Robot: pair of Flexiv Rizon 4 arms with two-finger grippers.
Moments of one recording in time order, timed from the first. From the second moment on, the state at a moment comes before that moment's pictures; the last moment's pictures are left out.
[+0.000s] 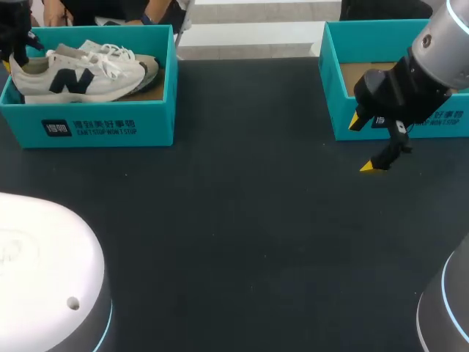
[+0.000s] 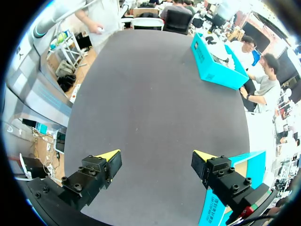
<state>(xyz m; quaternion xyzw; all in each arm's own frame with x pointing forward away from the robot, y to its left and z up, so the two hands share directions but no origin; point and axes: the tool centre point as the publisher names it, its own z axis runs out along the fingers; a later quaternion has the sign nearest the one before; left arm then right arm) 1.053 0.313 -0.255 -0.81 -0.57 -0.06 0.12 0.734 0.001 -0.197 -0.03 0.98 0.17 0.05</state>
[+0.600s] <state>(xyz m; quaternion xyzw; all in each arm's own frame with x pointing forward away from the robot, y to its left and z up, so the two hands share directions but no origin) 1.046 0.325 -0.202 -0.86 -0.51 0.02 0.10 0.734 0.001 -0.197 -0.03 0.98 0.17 0.05</state>
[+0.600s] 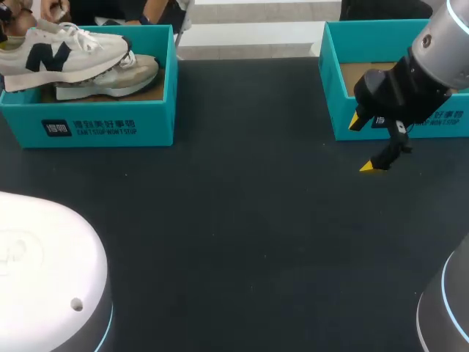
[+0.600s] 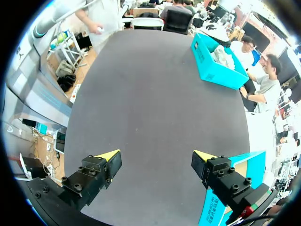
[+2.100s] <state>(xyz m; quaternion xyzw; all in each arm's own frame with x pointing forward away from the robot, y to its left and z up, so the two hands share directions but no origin) 0.915 0.254 -0.167 -0.79 -0.58 -0.03 0.17 0.734 0.001 -0.197 -0.03 0.98 0.17 0.05</state>
